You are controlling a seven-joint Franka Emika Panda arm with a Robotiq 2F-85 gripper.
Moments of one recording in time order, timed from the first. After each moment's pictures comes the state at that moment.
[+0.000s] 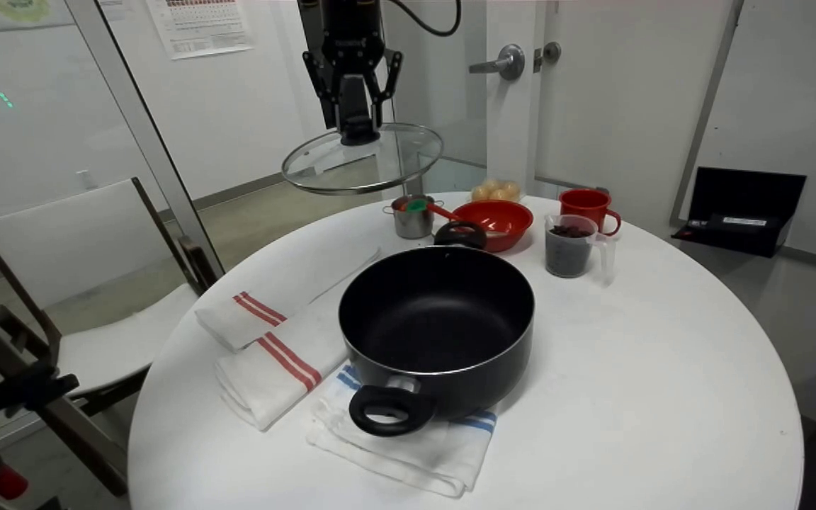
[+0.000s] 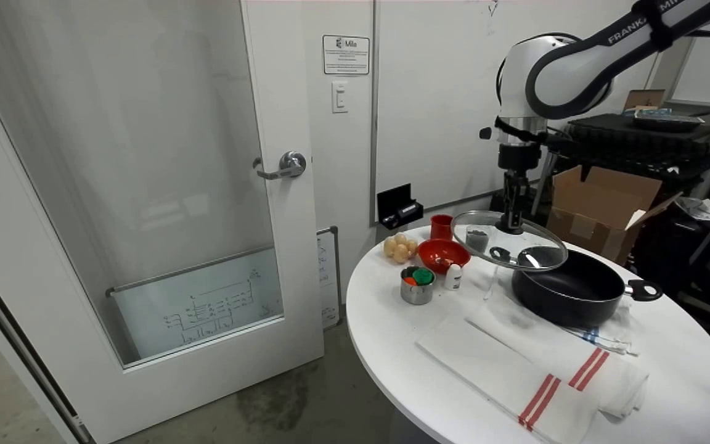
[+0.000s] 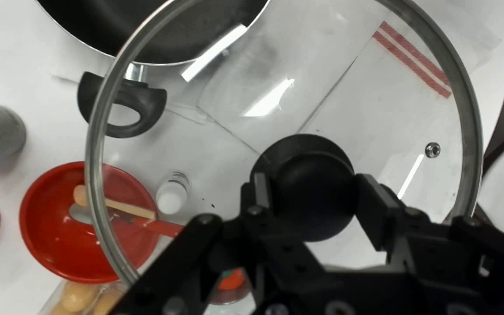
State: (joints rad) arm 0.00 0.71 0.14 -1.57 -0.11 2.15 -0.56
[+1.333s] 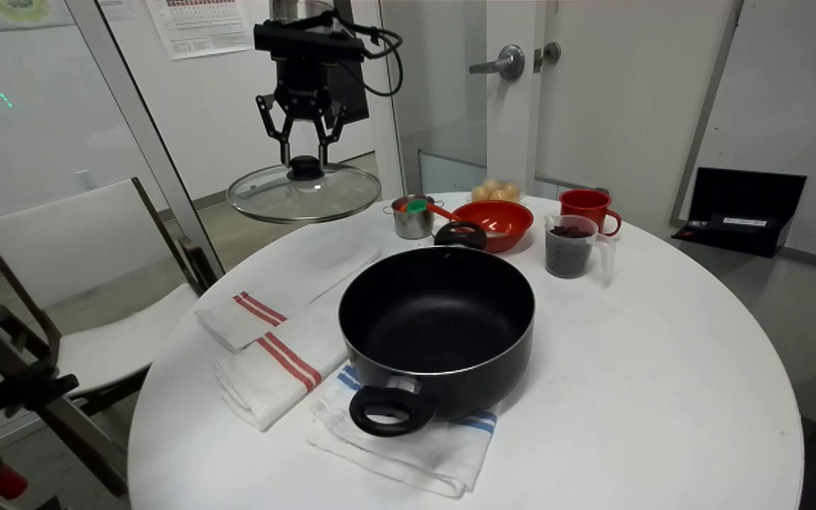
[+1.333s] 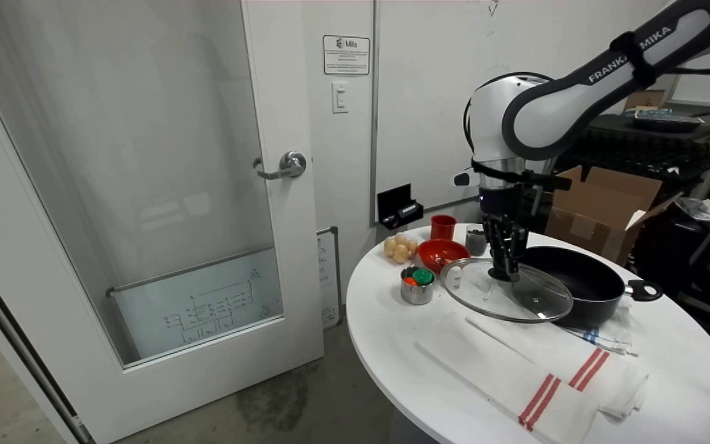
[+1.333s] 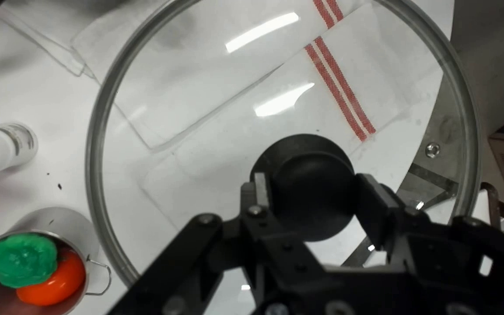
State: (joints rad) arm 0.09 0.82 0.20 -1.54 -0.13 2.07 -0.74
